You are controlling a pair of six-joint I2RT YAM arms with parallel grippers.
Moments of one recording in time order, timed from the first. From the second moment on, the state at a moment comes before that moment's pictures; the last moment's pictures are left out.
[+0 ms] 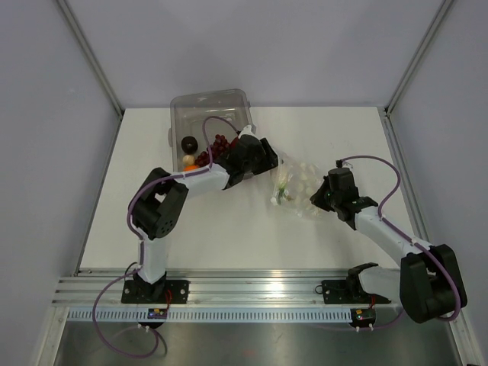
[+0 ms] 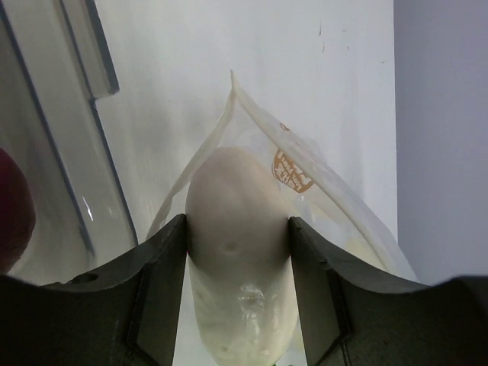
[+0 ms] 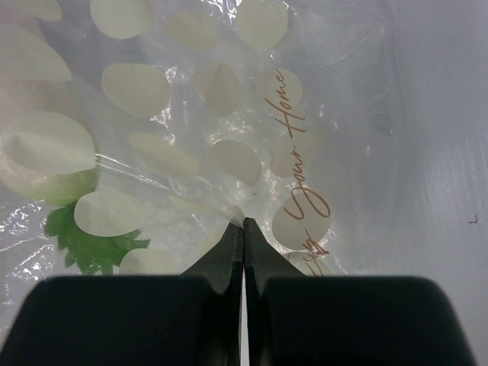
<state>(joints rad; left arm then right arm) -0.69 1.97 1.31 0.16 0.02 -0.92 0.30 1.18 0.58 -0.17 0.03 0.68</state>
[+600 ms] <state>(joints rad) -0.68 1.80 1.13 0.26 -0.10 -0.94 0.30 1.16 0.58 -0.19 0.08 0.72</state>
